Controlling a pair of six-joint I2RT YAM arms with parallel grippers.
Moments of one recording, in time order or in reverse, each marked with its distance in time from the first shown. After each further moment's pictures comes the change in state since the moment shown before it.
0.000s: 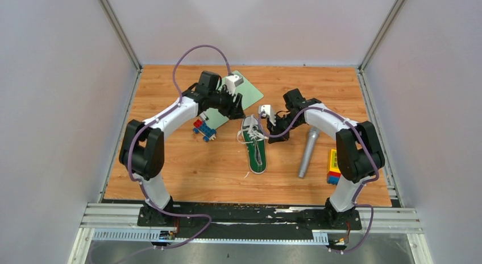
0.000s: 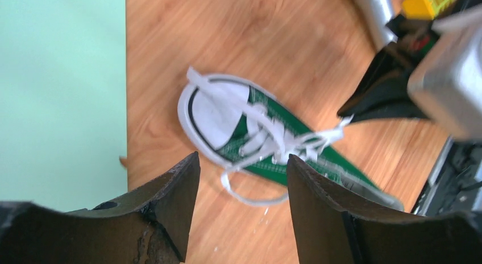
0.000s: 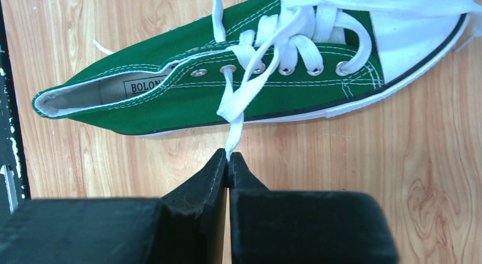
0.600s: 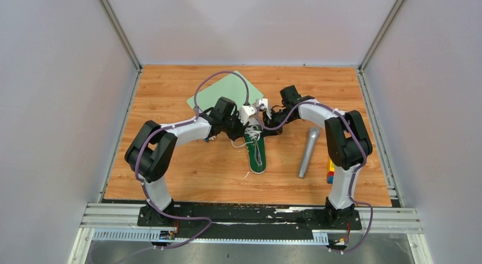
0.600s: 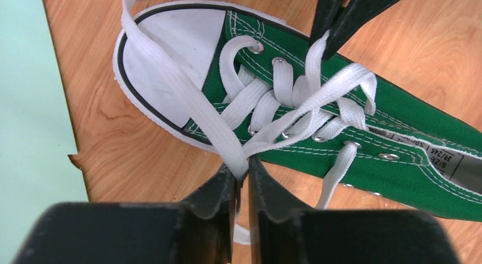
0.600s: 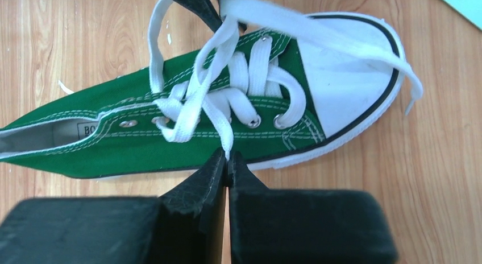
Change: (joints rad) left arm -0.168 0.051 -0.224 0.218 -0.239 0.205; right arm -0.009 0.191 0.103 0.158 -0.143 0.037
